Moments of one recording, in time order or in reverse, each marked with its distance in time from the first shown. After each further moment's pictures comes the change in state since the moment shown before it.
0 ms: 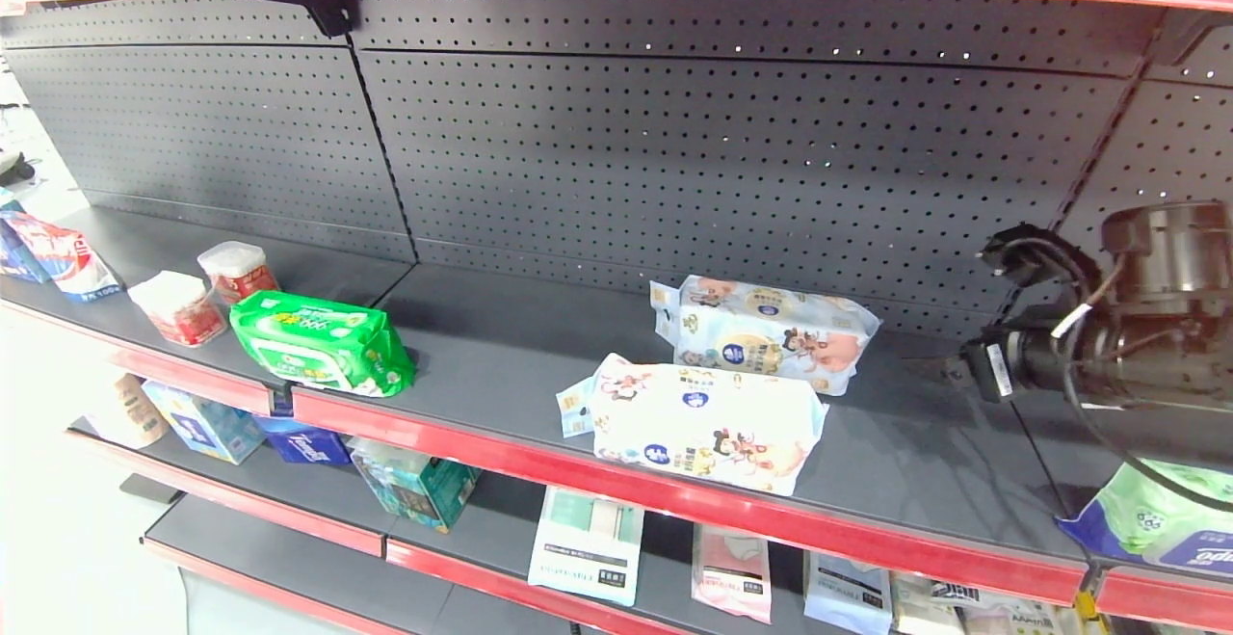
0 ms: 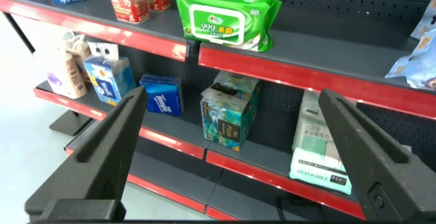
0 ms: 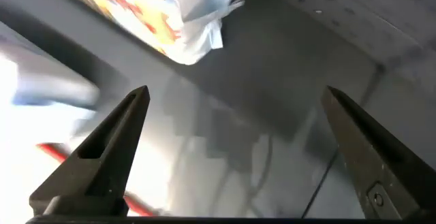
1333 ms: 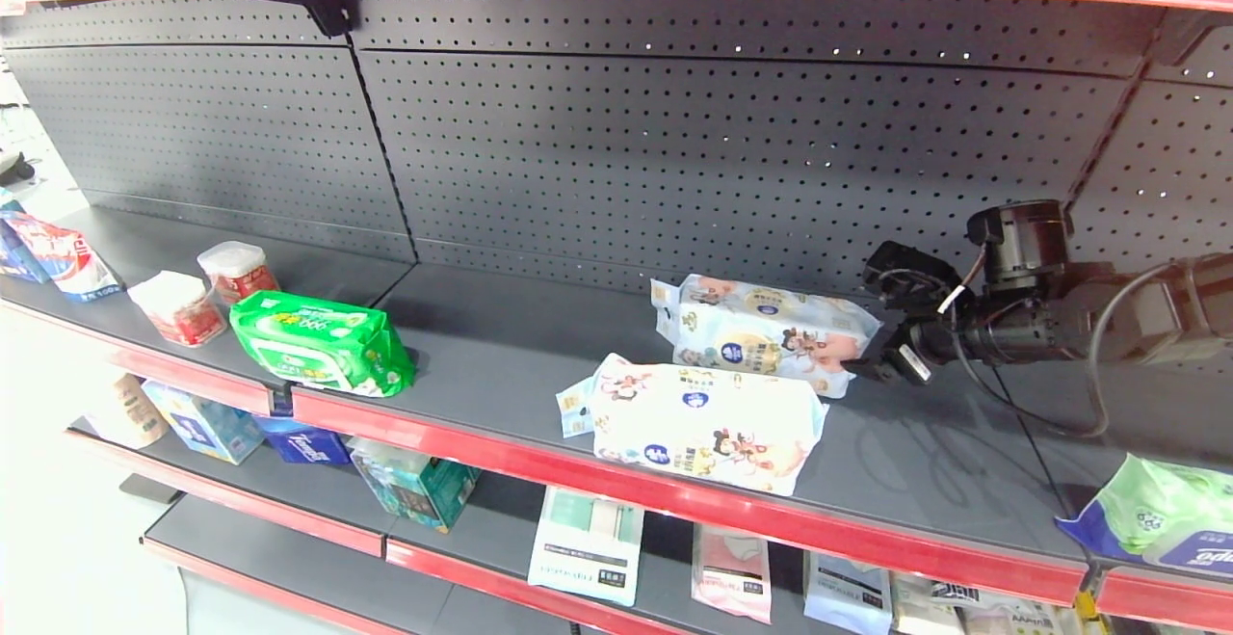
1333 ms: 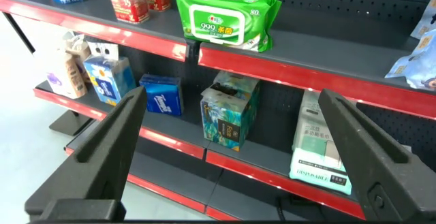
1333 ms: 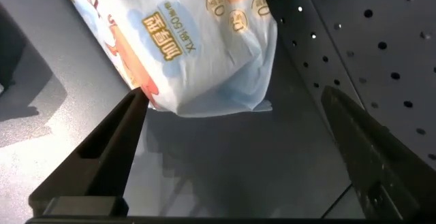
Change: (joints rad) left arm 0.000 0.000 0.000 0.000 0.000 0.000; right arm 0.036 0.349 -0.297 0.029 0.050 -0.484
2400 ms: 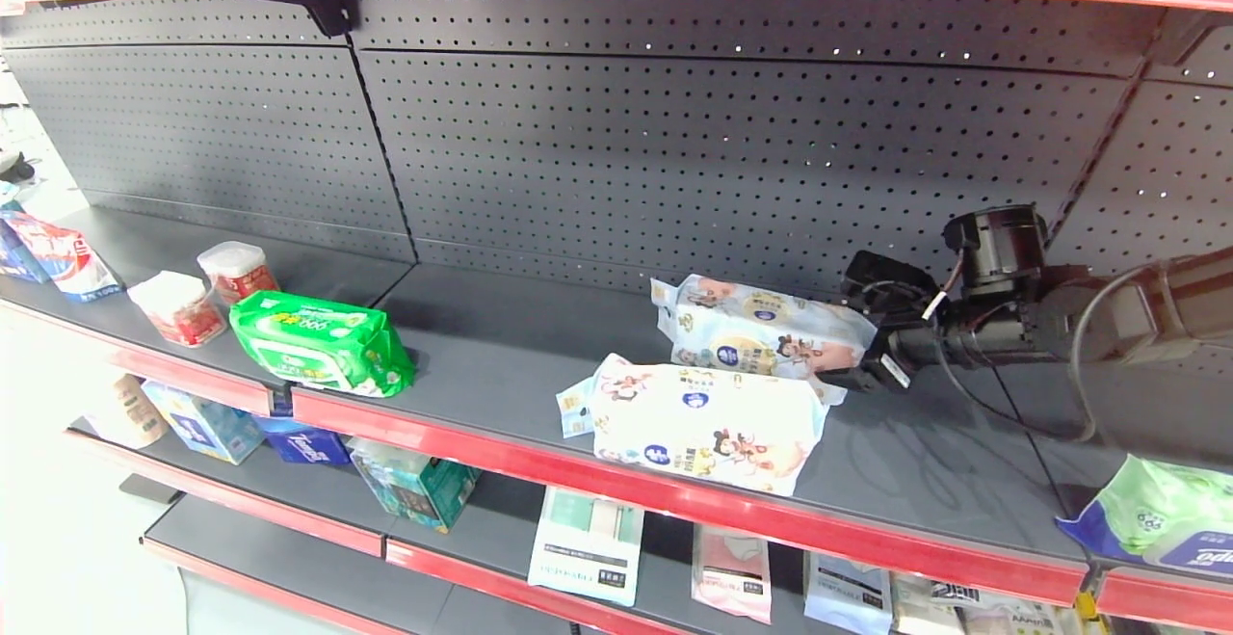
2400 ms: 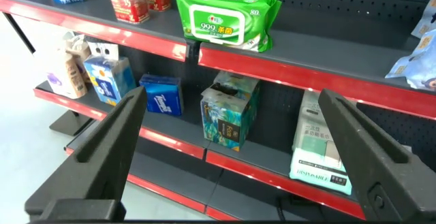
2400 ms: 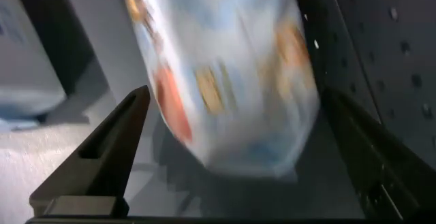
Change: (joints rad) left arm 0.000 0.000 0.000 0.000 0.000 0.000; right arm 0.031 0.018 -0.008 0.011 0.133 -0.077
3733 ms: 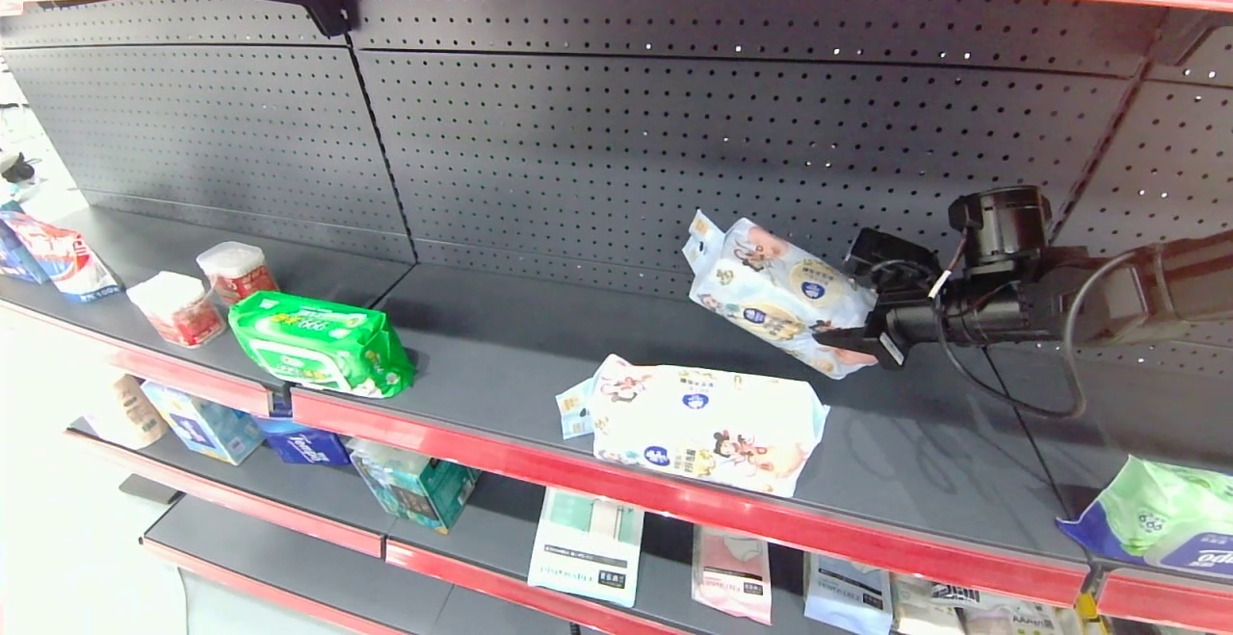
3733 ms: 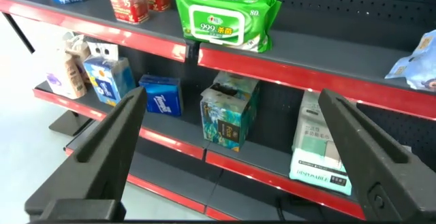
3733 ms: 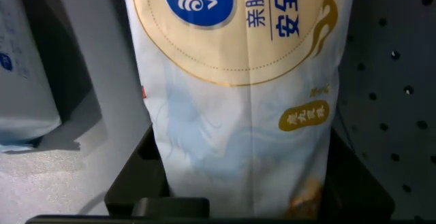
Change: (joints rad) left arm 0.000 0.000 0.000 0.000 0.000 0.000; right arm -0.010 0.033 -0.093 0.005 0.134 -0.036
